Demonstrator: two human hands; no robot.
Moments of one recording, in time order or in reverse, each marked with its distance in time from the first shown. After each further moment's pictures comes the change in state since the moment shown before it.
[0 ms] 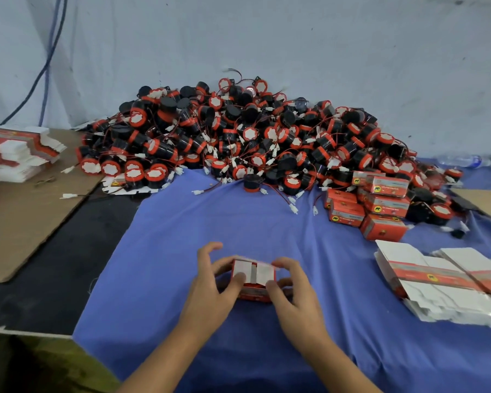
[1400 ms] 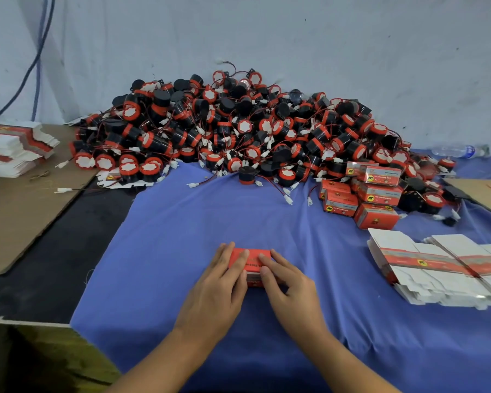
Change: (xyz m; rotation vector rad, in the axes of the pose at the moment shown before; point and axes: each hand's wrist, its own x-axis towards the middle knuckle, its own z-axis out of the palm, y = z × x) left_hand -0.021 0.003 0.015 0.609 -0.040 0.281; right_hand -0.004 0.000 -0.002 -0.077 0.058 -0.127
